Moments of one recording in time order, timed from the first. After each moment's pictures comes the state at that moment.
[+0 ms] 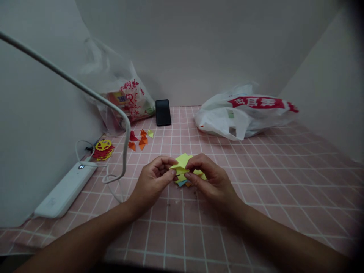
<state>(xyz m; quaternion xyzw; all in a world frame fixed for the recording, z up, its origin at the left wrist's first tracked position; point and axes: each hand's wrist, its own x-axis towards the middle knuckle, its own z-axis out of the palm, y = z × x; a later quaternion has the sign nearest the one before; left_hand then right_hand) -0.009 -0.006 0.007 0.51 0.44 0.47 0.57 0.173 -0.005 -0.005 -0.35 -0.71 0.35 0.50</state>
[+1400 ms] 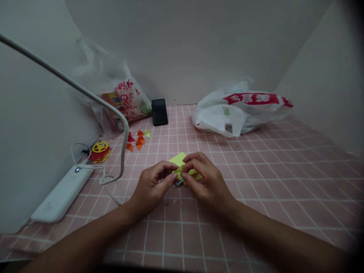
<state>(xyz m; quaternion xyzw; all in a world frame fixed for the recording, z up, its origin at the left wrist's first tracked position) -0.012 -0.010 0.001 0.67 0.43 0.41 0.45 0.168 -0.010 -0.004 -0.39 -0.74 0.26 0.49</state>
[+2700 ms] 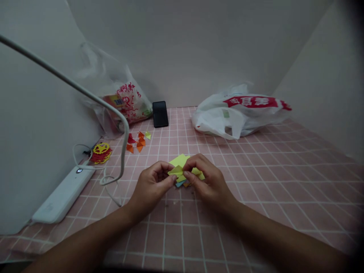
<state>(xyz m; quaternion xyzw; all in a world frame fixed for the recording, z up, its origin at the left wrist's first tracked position) -0.008 -0.009 0.002 0.57 0.47 0.43 0.51 0.172 -0.007 -0.003 -0.38 -0.72 0.32 0.49</state>
